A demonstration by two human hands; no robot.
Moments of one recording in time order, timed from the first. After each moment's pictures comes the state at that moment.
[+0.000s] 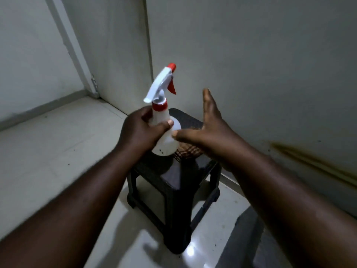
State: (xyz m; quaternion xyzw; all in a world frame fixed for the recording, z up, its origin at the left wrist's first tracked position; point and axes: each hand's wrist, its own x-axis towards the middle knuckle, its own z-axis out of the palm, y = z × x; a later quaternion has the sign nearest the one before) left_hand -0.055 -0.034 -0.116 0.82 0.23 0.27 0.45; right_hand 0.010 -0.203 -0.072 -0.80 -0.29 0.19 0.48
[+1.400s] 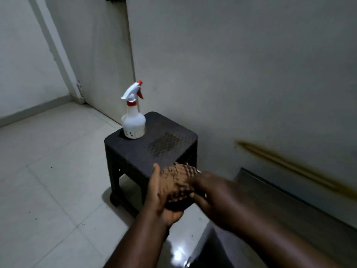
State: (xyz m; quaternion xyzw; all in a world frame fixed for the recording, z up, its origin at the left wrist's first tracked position) left_hand -0.104 -0.212 -0.176 0.18 0.25 -0.01 0.95; right_hand -0.051 -0.363 -0.131 -0.85 -0.47 0.05 0.23
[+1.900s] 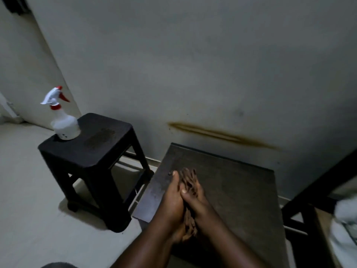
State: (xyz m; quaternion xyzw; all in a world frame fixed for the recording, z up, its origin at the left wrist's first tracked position) left_hand -0.160 -0.465 -0.138 0.41 0.18 -0.14 0.88; right_hand -0.151 -0.550 -0.157 -0.63 0.03 0.24 0.74
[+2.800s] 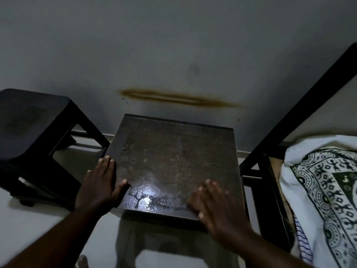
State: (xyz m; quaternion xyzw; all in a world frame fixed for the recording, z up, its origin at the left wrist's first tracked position) left_hand -0.129 -0.367 -0.274 1.00 0.02 -0.03 0.08; right_hand -0.186 -0.729 -0.260 -0.98 -0.17 0.10 0.05
